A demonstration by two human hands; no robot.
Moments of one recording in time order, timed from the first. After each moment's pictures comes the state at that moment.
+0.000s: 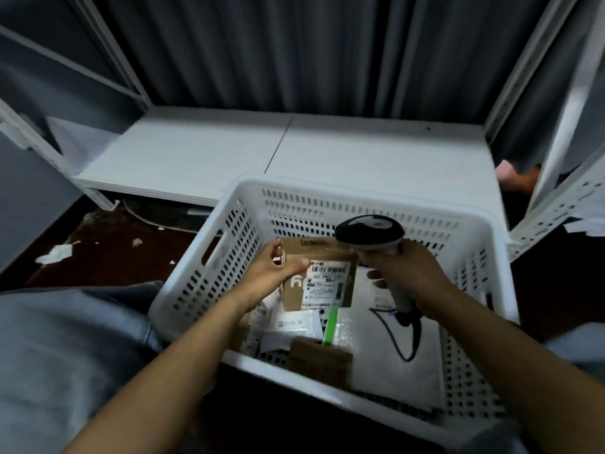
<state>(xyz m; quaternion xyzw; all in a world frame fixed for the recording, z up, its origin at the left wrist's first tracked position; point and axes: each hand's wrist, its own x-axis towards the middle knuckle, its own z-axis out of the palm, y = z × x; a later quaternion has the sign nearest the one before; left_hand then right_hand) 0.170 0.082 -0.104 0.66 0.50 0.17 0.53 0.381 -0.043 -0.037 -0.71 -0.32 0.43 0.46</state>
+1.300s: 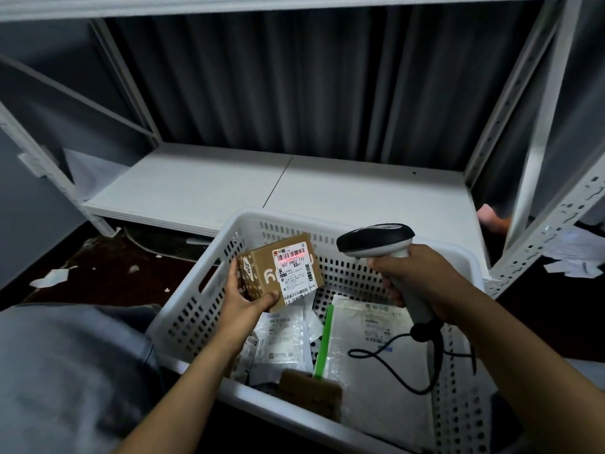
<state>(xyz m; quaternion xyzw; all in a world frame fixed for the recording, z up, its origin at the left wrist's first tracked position) 0.155 0.043 -0.071 0.56 0.54 0.36 0.52 0.406 -0.053 0.024 -0.70 -0.36 0.44 0.43</state>
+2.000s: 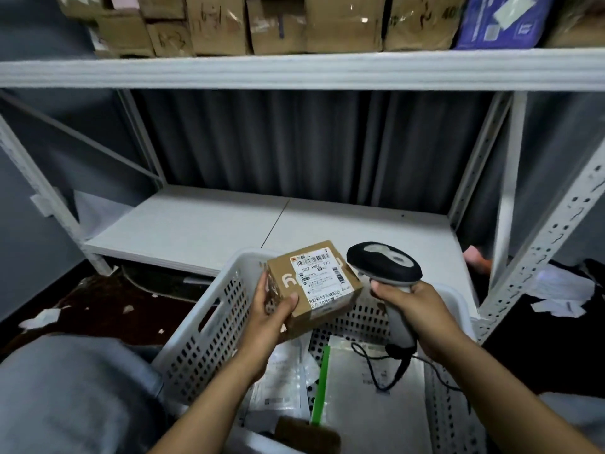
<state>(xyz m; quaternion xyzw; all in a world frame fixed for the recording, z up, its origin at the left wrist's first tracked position) 0.189 0.032 -0.022 0.54 0.43 0.38 0.61 0.402 -0.062 0.027 -0.63 -0.33 0.40 0.57</state>
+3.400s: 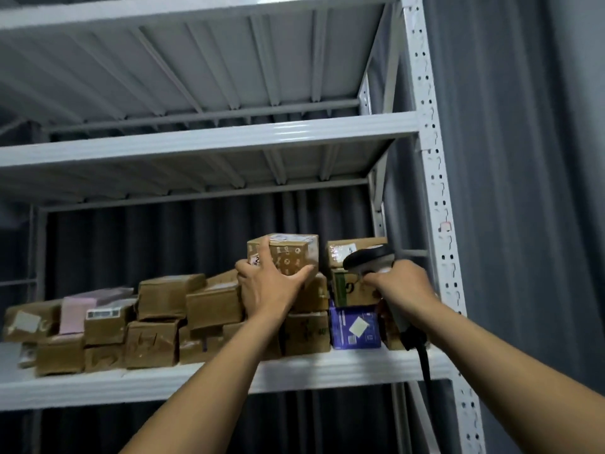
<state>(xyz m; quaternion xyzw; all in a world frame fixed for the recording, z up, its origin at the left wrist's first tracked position) 0.394 0.096 0.447 0.73 0.38 0.55 0.11 0.526 -0.066 0.450 -0.70 -0.39 -0.03 0.60</state>
